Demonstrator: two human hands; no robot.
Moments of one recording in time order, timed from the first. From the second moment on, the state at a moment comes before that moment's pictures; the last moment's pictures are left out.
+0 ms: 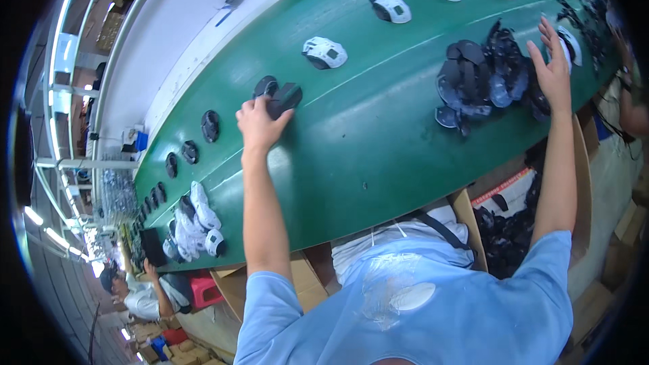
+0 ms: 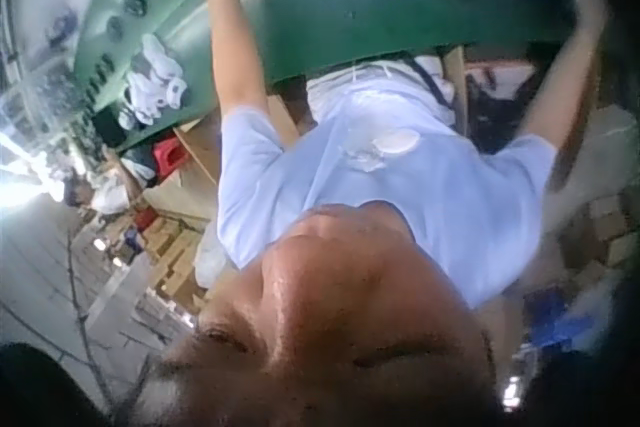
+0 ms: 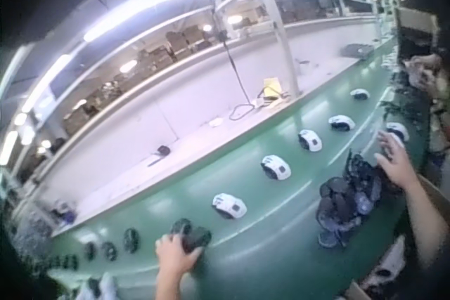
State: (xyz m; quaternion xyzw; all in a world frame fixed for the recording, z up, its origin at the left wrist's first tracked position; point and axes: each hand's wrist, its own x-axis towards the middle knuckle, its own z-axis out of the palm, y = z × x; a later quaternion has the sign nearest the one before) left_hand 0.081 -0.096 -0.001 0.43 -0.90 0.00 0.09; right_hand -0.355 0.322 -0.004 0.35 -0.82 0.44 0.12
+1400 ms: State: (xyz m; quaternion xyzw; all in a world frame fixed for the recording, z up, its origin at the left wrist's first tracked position) left_hand 0.025 -0.079 -0.013 0.27 -0.93 -0.22 0.12; right_hand -0.114 0.529 -0.232 0.18 -0.94 0.19 -0.21
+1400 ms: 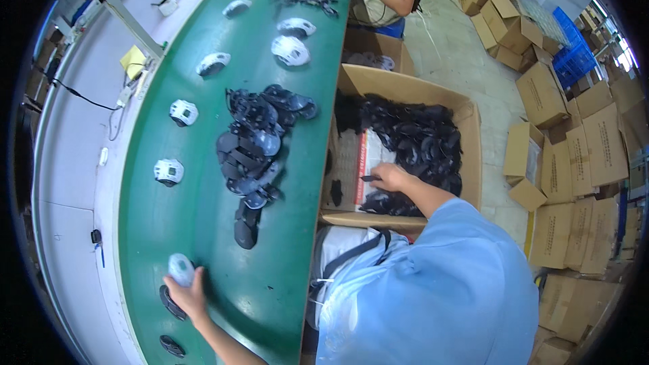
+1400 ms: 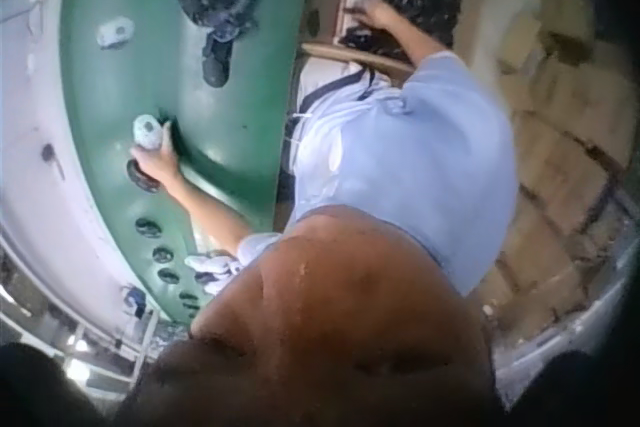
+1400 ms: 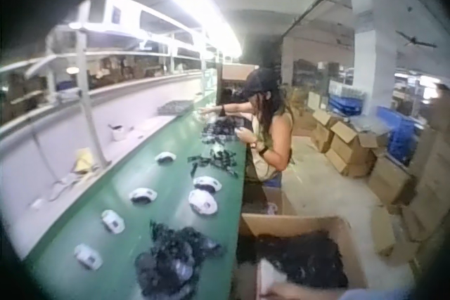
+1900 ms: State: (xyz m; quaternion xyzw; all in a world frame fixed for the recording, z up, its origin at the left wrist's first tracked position) left_hand 0.074 -0.015 -0.025 0.19 -0.77 -0.56 0.25; right_hand -0.124 0.257 0.042 0.53 -0.66 0.52 -0.10
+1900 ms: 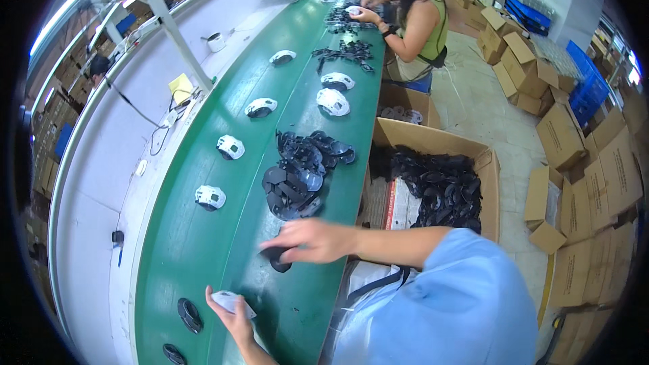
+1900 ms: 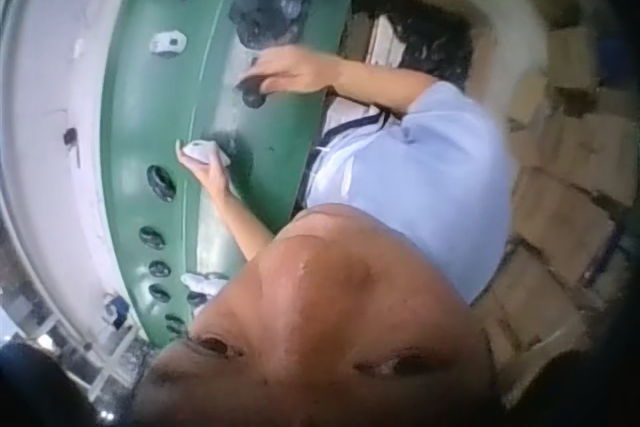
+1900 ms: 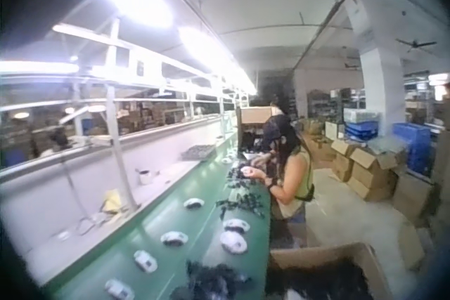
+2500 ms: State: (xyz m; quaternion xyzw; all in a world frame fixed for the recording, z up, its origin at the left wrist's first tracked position) left_hand 0.071 -0.023 -0.057 0.27 -0.42 -0.66 0.56; right_hand -0.039 0.056 -0.024 0.52 -0.57 0.62 -0.13
